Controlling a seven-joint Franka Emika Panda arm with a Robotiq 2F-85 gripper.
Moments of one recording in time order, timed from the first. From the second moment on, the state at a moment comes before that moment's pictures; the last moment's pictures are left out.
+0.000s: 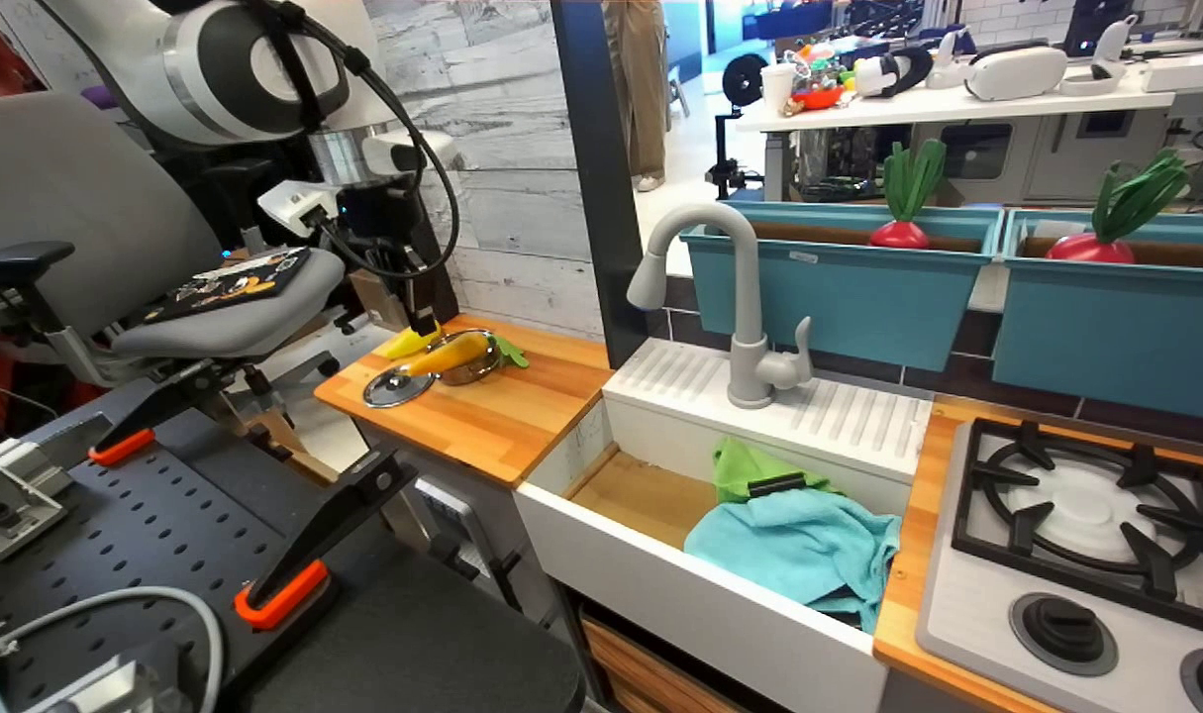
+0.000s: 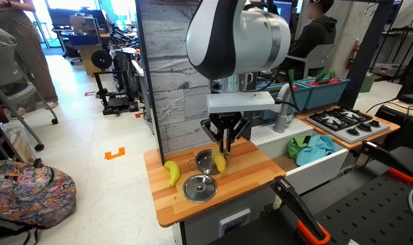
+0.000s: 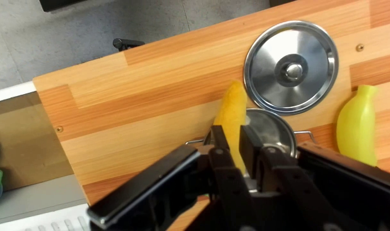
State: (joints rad) arm 0.30 0.74 -0.06 -1.99 0.10 2.67 0.37
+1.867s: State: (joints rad) arm 0.26 0.91 -0.05 -1.82 0.10 2.65 0.37
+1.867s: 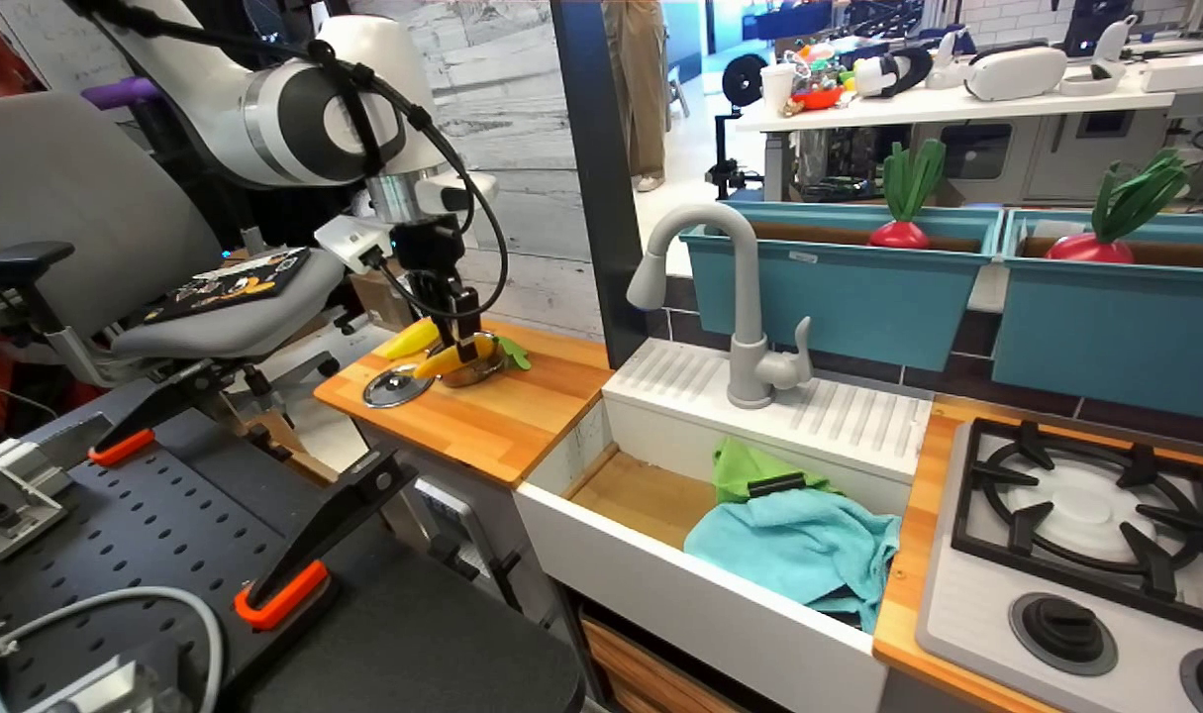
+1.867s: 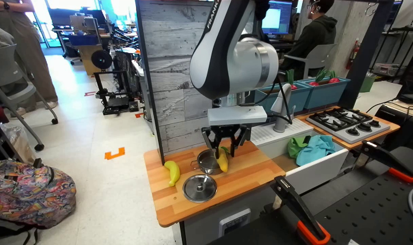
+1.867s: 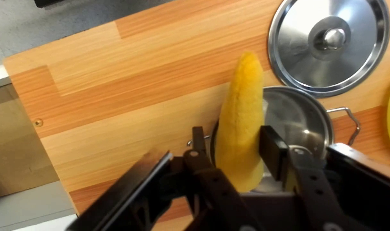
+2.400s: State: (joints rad) arm 0.26 0.92 -0.05 -1.80 0.10 2.65 0.37
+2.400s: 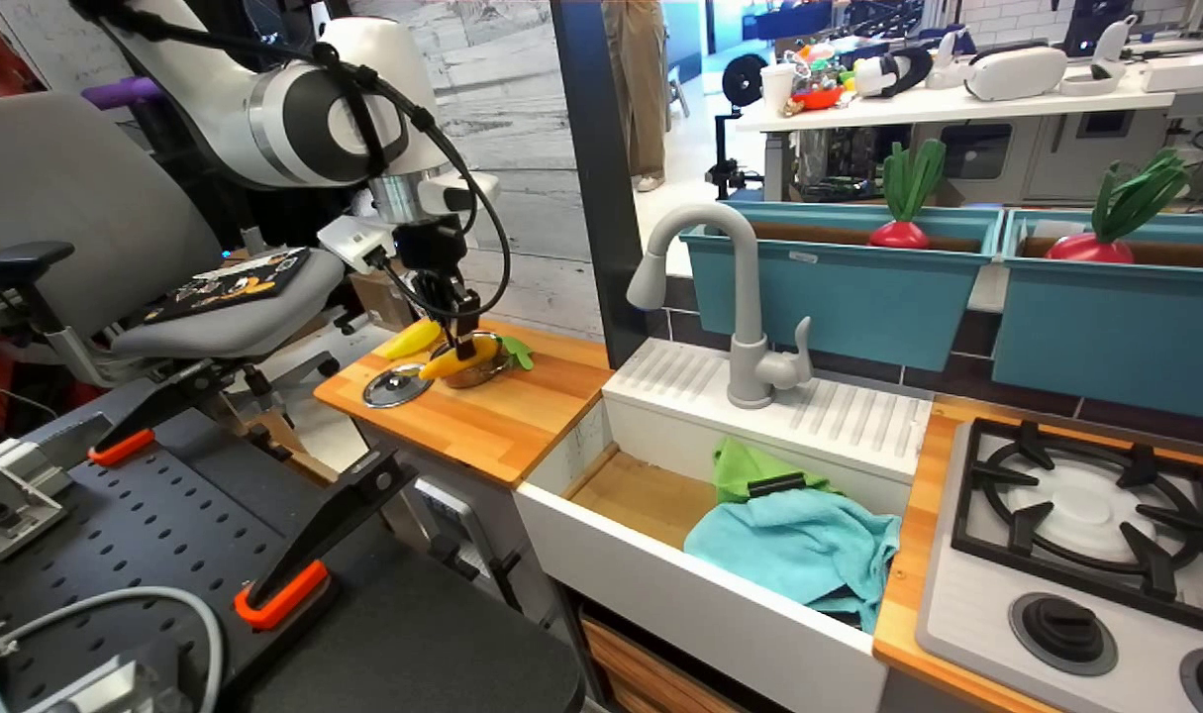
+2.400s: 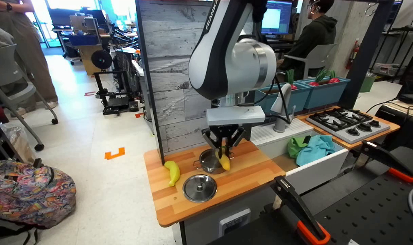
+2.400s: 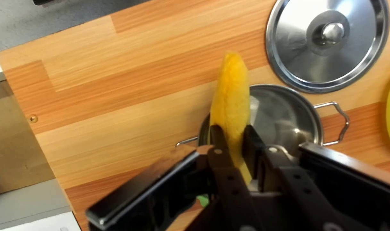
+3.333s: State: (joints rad) arm 0.28 0.73 -0.06 -2.01 0.10 2.74 0.36
